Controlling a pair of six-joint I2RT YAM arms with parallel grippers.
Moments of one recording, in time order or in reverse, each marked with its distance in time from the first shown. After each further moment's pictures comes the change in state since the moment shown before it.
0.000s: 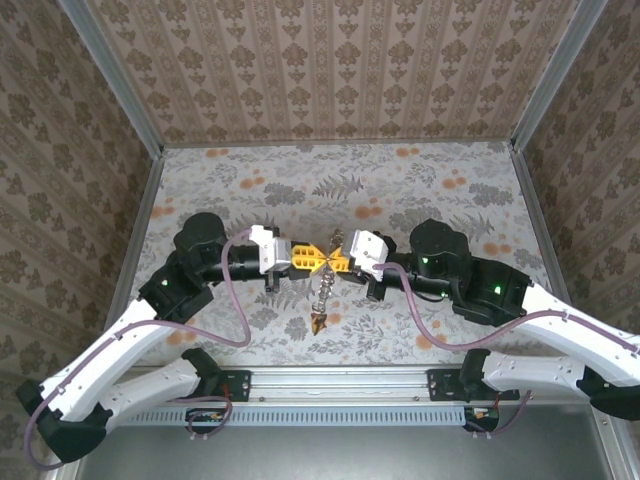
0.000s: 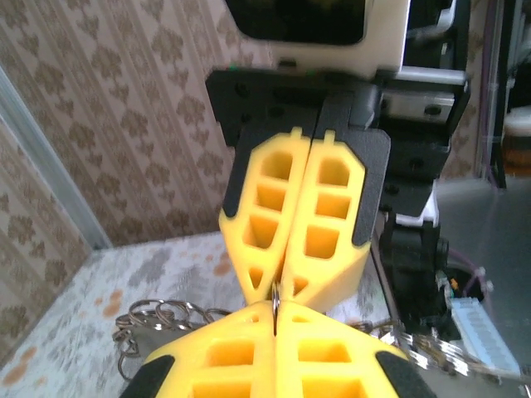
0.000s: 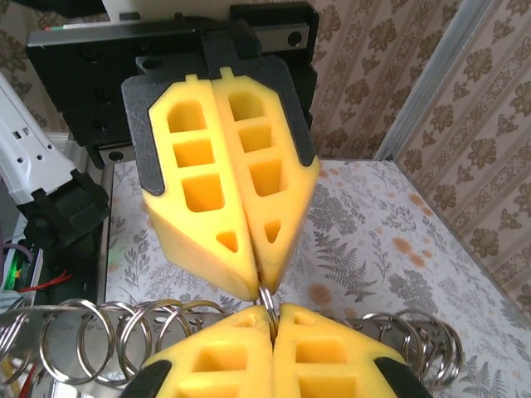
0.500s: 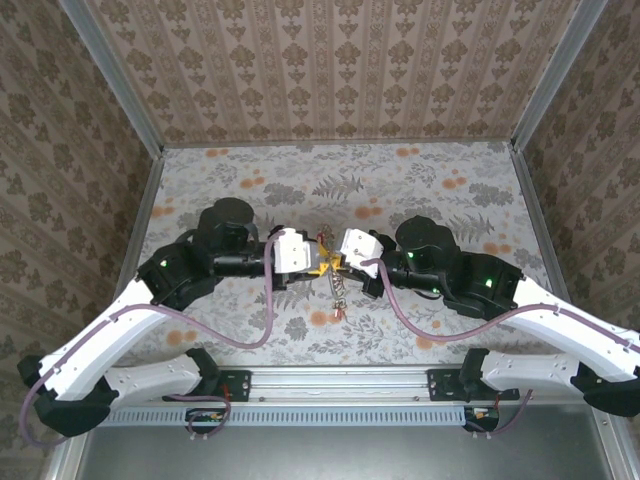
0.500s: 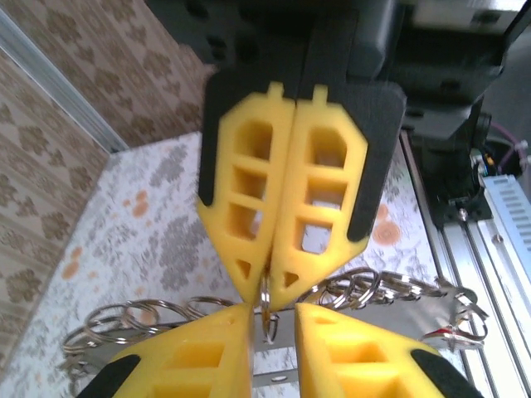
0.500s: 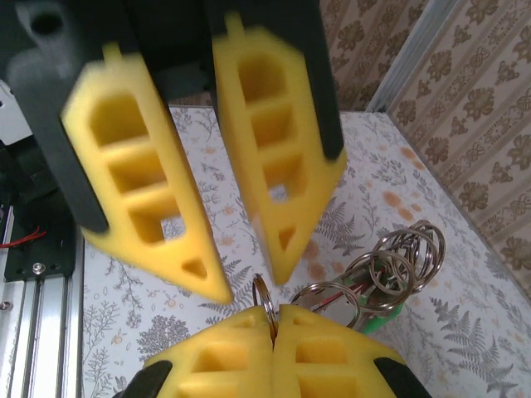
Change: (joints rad) left arm -0.113 0.148 0.256 -0.456 -0.280 0.262; right arm -0.013 0.055 0.042 -0.112 0.048 -0.023
